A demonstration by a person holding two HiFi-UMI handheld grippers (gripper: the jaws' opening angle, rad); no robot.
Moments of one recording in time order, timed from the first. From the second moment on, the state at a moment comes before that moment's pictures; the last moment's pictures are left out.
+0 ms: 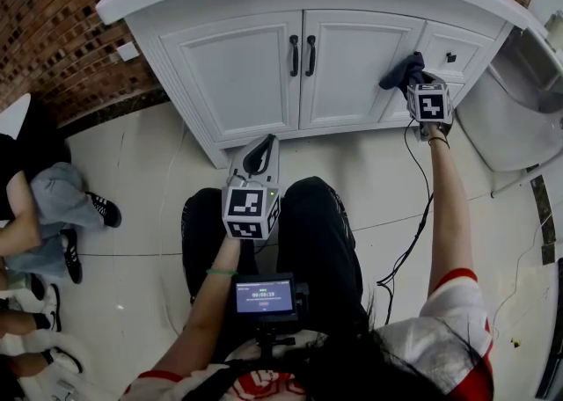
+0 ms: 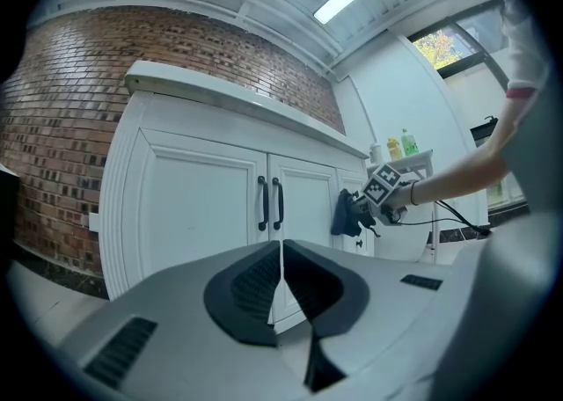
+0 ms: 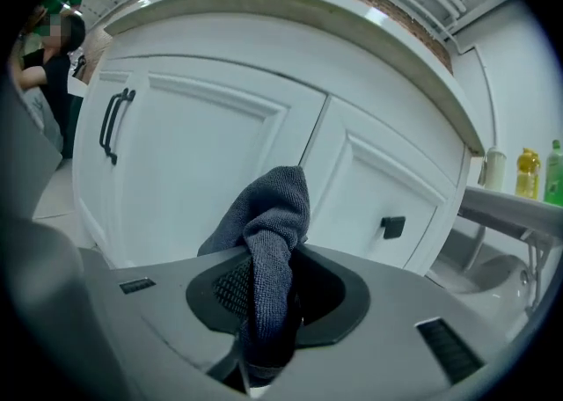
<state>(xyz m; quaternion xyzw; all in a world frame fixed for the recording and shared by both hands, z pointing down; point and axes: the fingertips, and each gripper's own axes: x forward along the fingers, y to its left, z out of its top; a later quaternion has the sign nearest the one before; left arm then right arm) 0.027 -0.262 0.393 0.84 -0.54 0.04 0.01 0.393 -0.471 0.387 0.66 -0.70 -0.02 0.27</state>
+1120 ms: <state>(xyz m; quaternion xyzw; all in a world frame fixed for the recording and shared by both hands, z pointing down) 0.020 -0.276 0.405 0.83 -0.55 0.05 0.01 0.305 -0.433 0.537 0.60 -0.76 0.12 0.22</state>
